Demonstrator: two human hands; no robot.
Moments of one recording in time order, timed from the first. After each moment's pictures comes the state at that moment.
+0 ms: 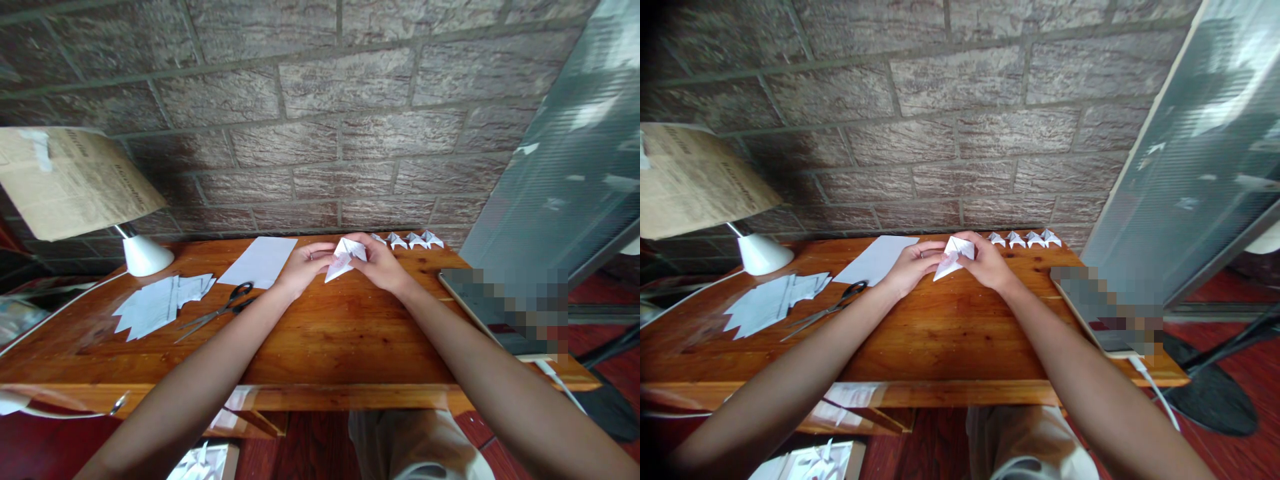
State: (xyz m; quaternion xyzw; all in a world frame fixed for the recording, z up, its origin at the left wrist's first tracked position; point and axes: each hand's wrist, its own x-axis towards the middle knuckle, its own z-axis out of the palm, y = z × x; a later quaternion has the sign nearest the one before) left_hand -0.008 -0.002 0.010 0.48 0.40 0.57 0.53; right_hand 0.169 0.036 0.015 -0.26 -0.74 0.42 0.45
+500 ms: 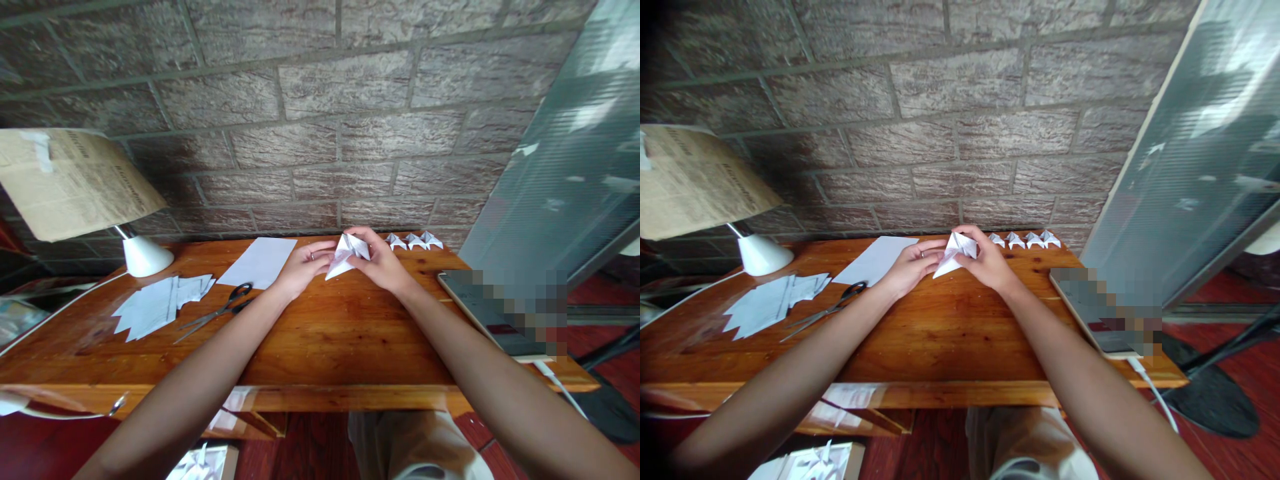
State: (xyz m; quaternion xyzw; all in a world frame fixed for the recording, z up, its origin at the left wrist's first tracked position) left_hand -0.011 -0.002 0.010 0.49 0.36 0.57 0.56; right_hand 0.175 0.033 0.021 -0.23 -0.77 0.36 0.47
